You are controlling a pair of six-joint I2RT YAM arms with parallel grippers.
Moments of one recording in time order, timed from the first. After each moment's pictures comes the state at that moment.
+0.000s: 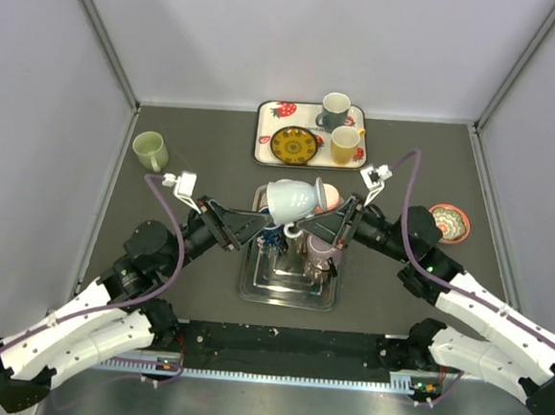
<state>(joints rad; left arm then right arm) -0.86 0.57 0.65 0.09 0.00 -0.92 0.79 0.90 0.68 0.38 -0.40 0.88</state>
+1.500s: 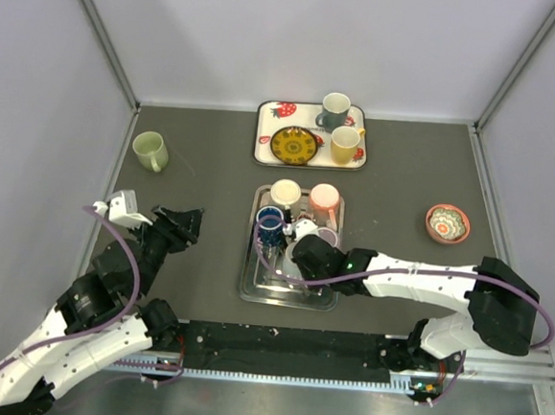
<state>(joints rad) -0.86 0.31 0.73 -0.52 -0.67 -0.75 1.14 1.40 0.80 -0.37 0.26 0.41</state>
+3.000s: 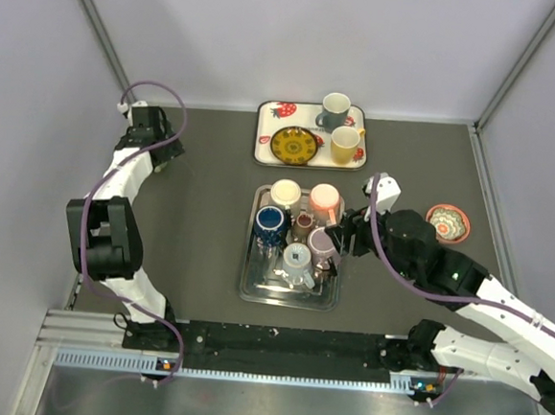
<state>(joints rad) 0.11 1.68 1.31 -0.36 -0.19 -0.41 0.97 0.82 0.91 -0.44 0.28 0.33</state>
